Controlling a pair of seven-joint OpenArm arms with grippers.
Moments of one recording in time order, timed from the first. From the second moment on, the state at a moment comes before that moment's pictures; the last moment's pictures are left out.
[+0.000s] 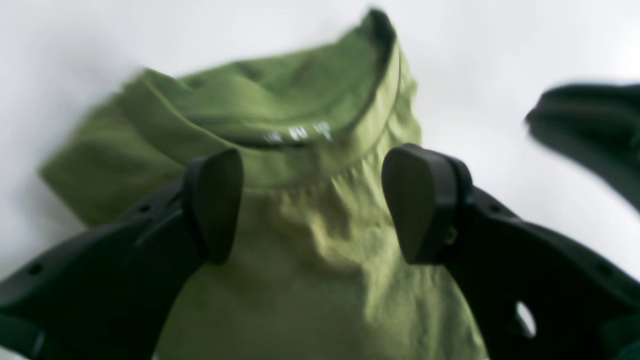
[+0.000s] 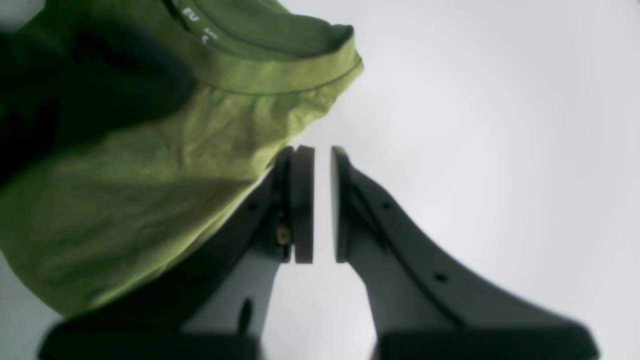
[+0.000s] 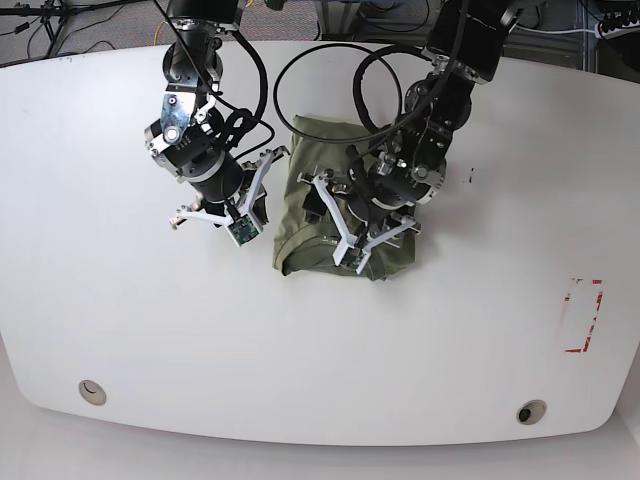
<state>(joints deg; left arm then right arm) -4.9 -1.7 24.8 96.0 -11.0 -0.5 55.5 -6.5 -4.7 7.6 109.0 -5.5 40.1 -48.9</state>
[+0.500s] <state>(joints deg) -2.8 -1.3 30.1 87.4 0.2 -0.5 46.8 -6.5 -4.6 7.6 109.0 -5.7 40.1 -48.9</state>
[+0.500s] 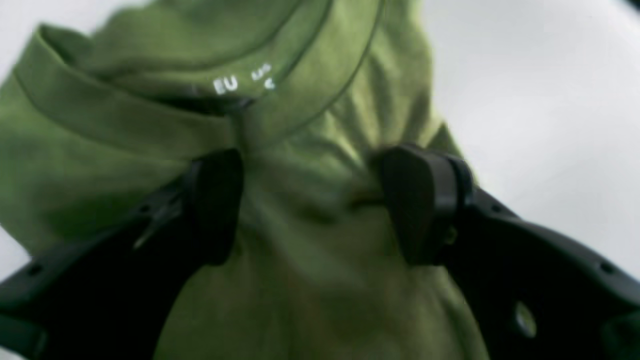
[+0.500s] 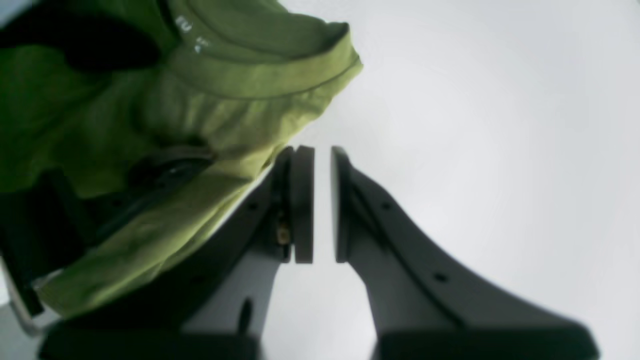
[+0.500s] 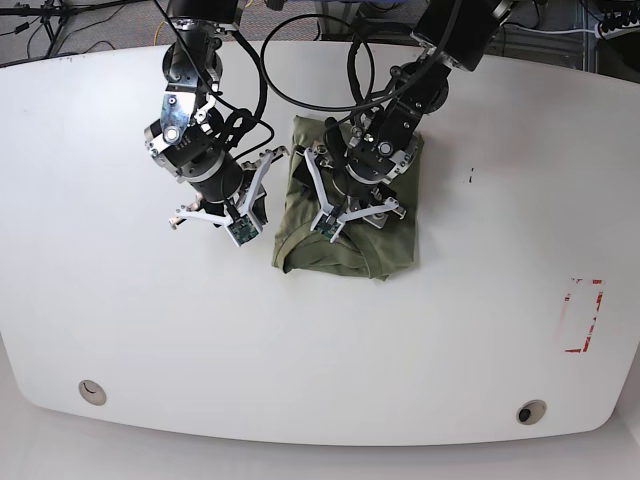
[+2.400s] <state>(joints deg) 3.1 -30.2 0.2 79.9 -15.1 -18.9 33.8 -5.7 -4.5 7.6 109.0 -5.7 40.1 -49.3</state>
